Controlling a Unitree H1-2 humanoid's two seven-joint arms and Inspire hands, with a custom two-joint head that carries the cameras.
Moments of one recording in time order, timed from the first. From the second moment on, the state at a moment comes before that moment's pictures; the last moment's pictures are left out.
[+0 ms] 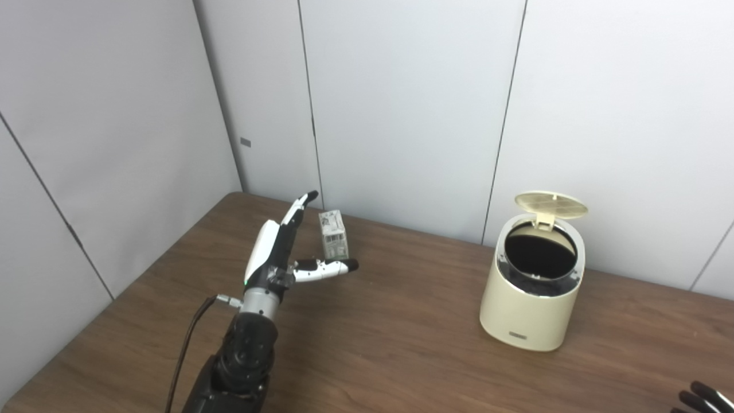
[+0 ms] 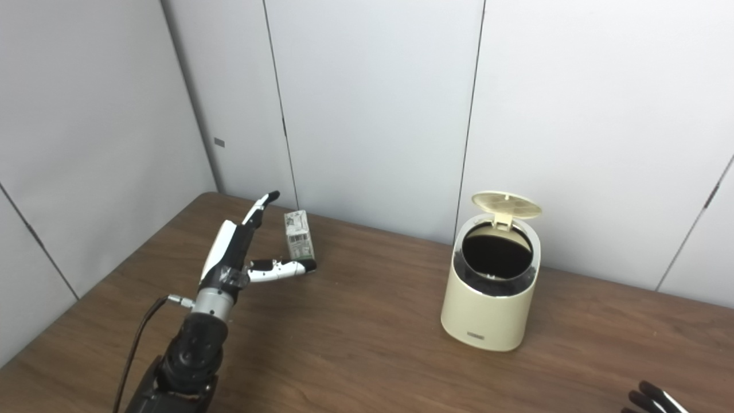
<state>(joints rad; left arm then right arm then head) -0.24 0.31 0.15 -0.11 0.33 0.21 0.07 0.10 -0.16 -0.09 -0.24 0.05 0.07 0.09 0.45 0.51</state>
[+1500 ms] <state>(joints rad) -0.43 0.40 0.07 0.38 0.34 0.01 0.15 0.11 -0.16 -0.05 -0.20 0.07 0.00 0.14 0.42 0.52</state>
